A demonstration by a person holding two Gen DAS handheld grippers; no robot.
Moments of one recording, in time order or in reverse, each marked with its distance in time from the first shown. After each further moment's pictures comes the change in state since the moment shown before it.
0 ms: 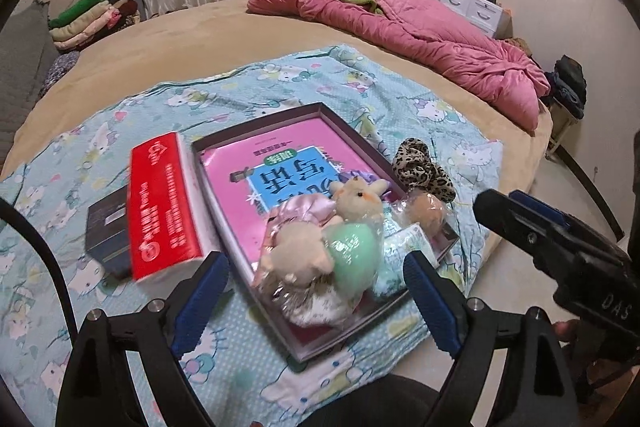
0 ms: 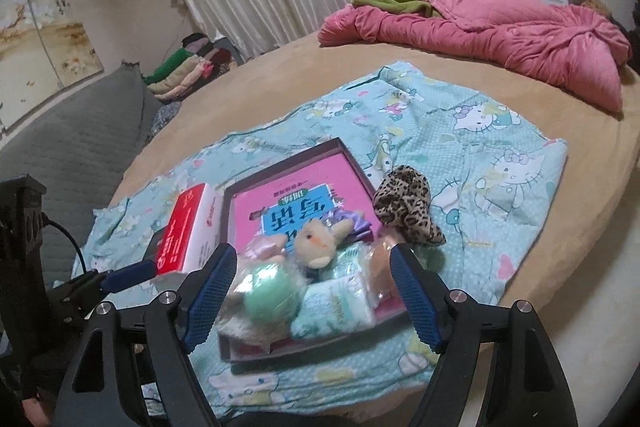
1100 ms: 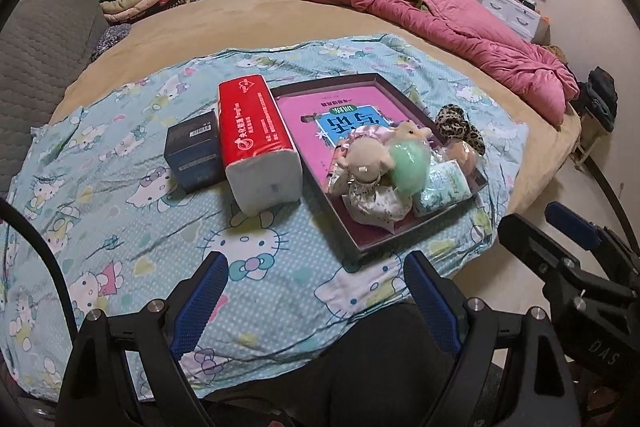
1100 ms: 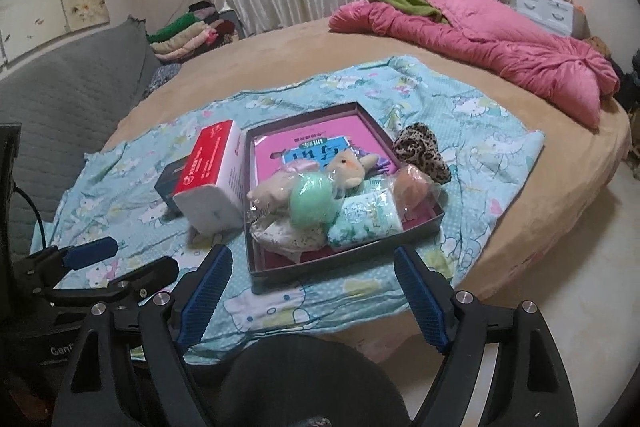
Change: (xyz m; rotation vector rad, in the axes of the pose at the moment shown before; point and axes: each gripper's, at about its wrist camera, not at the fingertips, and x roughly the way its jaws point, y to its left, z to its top) left arm -0.059 0.028 -0.080 -0.092 0.029 0.125; right arm -0.042 0.066 -0.074 -0.136 0.034 -0.108
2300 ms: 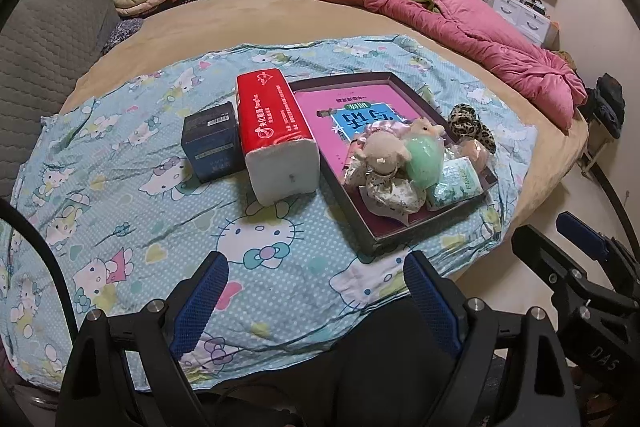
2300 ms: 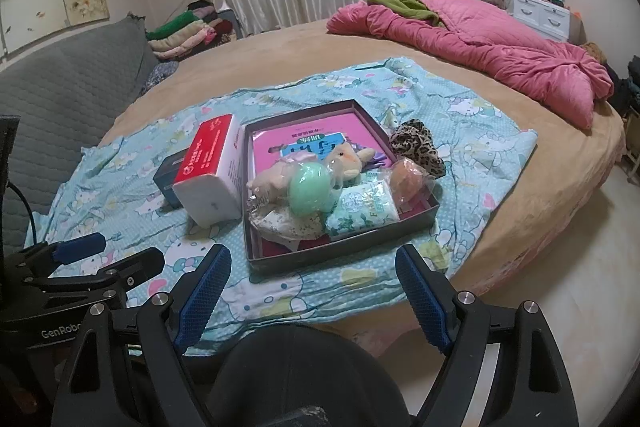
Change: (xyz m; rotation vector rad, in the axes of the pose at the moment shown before) left arm -0.004 0.013 -0.010 -0.029 -0.002 0.029; right arm -0.001 0.003 -0.011 -0.008 0.006 -0.011
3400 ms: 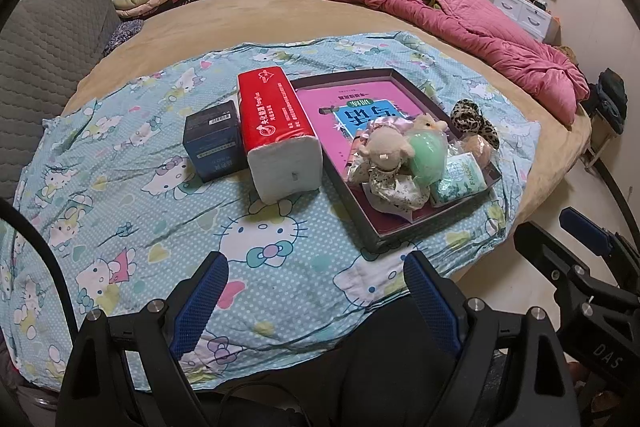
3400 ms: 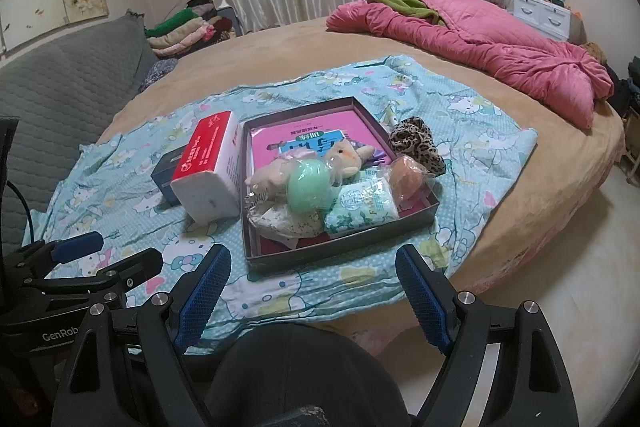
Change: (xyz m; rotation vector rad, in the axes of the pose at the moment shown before) left arm 0.003 0.000 -0.001 0.010 0.006 0.013; right arm 0.002 -0.001 -0.002 -0.004 0.002 -0.003
